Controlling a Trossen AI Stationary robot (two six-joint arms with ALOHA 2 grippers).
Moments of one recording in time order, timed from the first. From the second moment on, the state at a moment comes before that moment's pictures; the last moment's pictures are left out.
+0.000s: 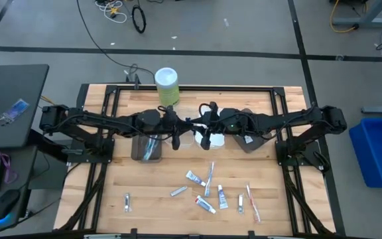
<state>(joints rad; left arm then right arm) 0.06 1.38 0.80 0.38 -0.15 -0.20 0.00 1.49 1.07 0.09 0.21 0.01</state>
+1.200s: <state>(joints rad) 0.16 1.55 0.80 0.01 -0.29 -0.64 0.00 1.49 1.07 -0.37 0.33 0.25</state>
